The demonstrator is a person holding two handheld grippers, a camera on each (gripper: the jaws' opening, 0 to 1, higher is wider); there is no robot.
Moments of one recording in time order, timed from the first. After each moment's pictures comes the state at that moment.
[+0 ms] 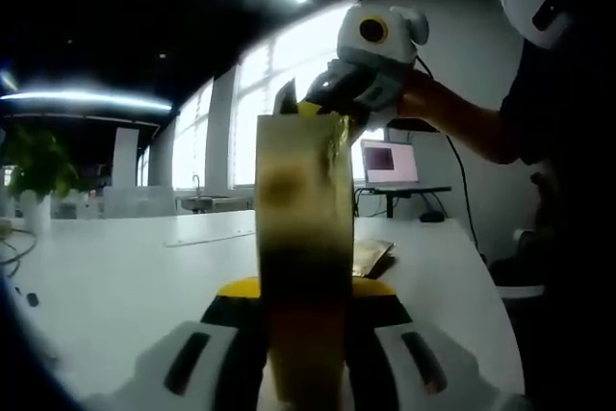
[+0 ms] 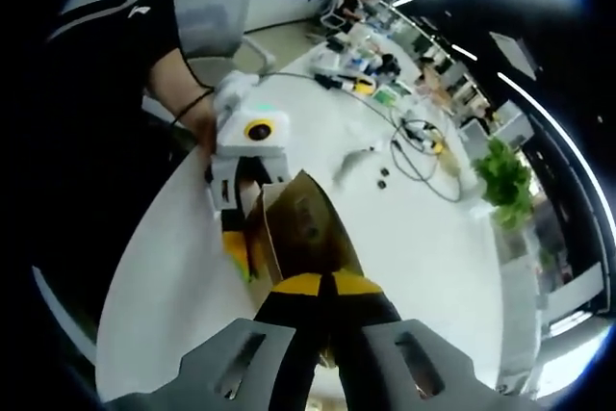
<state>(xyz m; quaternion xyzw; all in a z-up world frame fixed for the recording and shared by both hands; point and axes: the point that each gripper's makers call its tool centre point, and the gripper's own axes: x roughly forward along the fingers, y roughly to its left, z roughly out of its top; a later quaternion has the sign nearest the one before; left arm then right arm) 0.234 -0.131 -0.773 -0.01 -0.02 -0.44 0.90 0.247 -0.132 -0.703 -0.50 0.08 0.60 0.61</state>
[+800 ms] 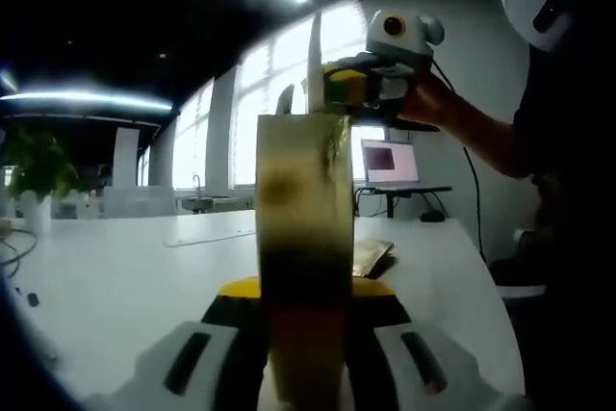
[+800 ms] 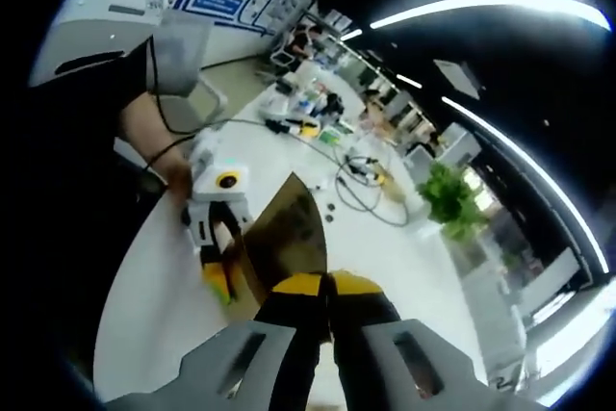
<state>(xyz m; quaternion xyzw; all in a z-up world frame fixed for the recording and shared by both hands) 0.234 -0.129 -0.774 -0.01 -0.02 -0.44 0.90 0.245 -0.148 -0.644 -0.43 -0.01 0.56 0.71</state>
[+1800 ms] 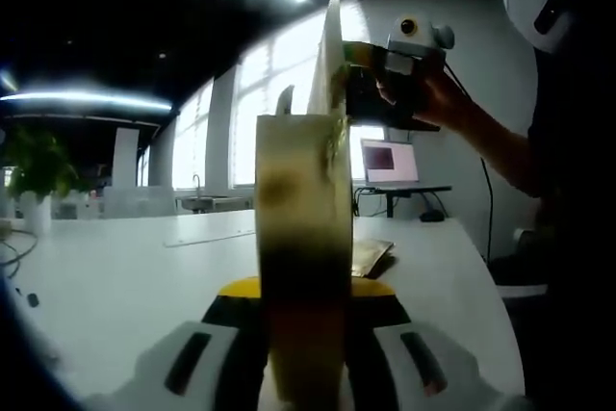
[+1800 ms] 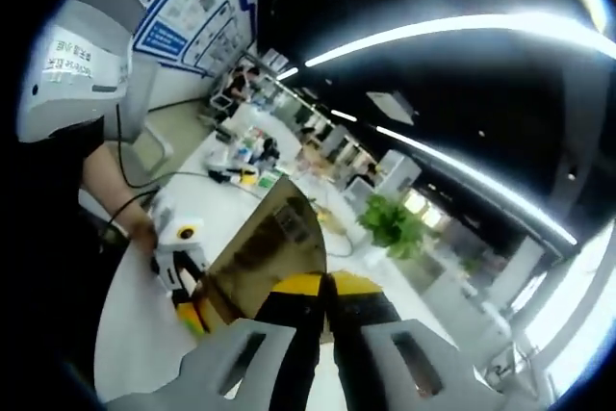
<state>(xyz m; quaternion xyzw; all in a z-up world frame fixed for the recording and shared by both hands) 0.235 -0.131 -0.774 -0.01 -0.02 -0.44 0.90 0.244 -0.178 -0.578 -0.33 -0.10 0.49 0.80</state>
